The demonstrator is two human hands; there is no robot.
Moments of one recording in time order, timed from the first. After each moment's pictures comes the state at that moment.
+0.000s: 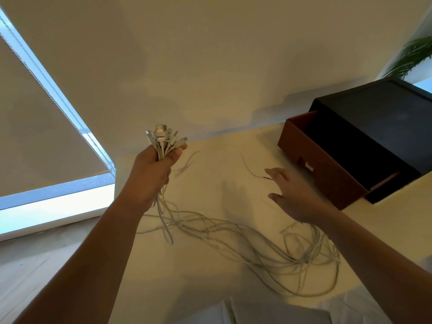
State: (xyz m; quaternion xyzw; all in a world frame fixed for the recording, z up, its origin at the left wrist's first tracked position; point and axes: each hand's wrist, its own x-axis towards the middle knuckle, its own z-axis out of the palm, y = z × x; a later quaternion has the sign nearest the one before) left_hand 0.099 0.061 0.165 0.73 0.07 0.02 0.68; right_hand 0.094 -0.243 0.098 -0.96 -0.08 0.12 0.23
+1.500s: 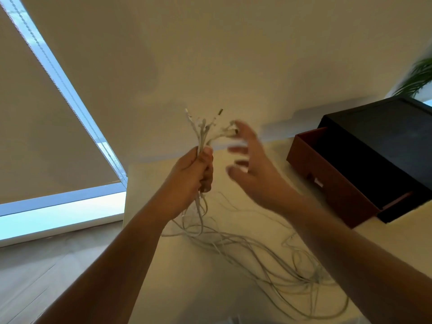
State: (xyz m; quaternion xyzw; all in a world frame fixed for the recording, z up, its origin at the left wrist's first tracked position) left_hand 0.085 0.024 0.203 0.68 -0.04 -0.06 0.73; right_hand 0.102 -0.135 0.194 -0.82 -0.21 -0.01 0.53
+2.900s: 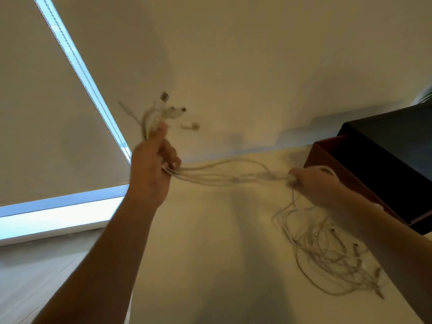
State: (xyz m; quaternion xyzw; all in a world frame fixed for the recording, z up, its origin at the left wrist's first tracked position) left_hand 0.103 0.084 0.226 0.50 0.09 0.15 0.85; right_hand 0.155 -0.222 0.156 -0.99 -0.09 0.10 0.04
